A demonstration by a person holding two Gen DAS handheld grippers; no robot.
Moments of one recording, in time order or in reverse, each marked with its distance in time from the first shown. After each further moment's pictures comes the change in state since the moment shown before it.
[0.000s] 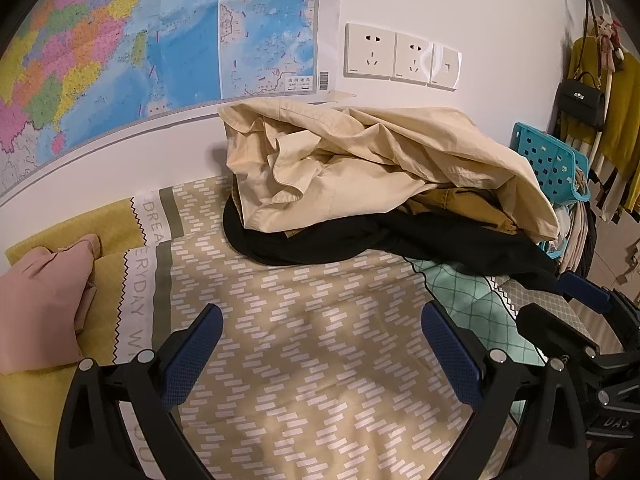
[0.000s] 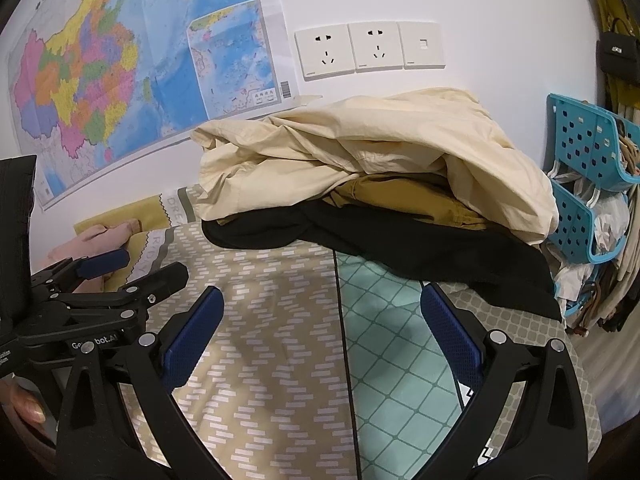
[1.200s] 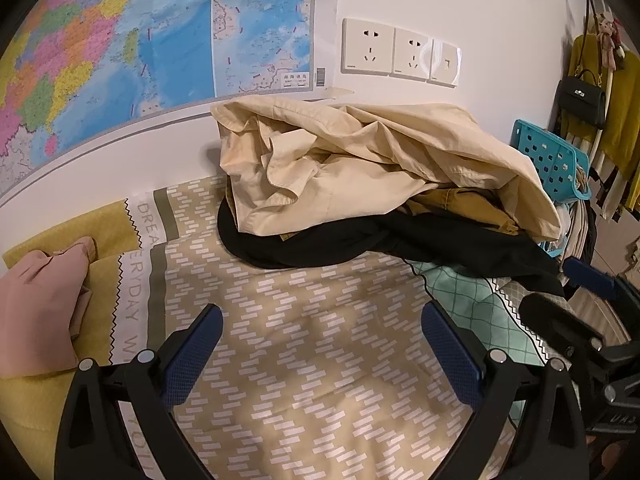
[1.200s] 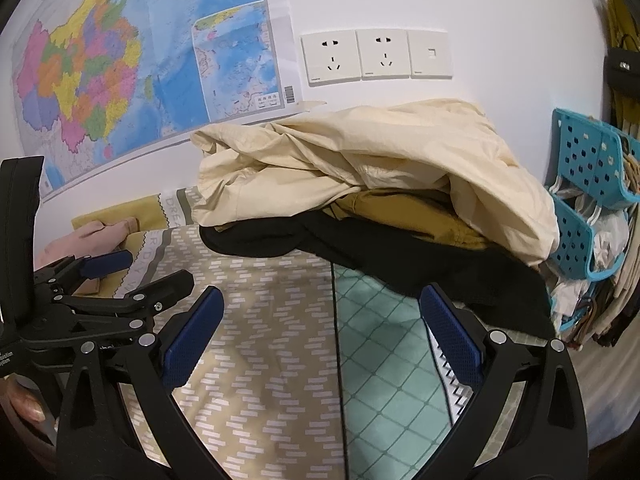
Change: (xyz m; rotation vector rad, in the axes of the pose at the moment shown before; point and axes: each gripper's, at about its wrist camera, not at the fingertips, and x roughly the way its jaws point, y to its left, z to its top) left arm 0.009 0.001 0.007 0.000 0.019 -0.004; right arm 0.006 0.002 0.012 -0.065 -0.008 -0.019
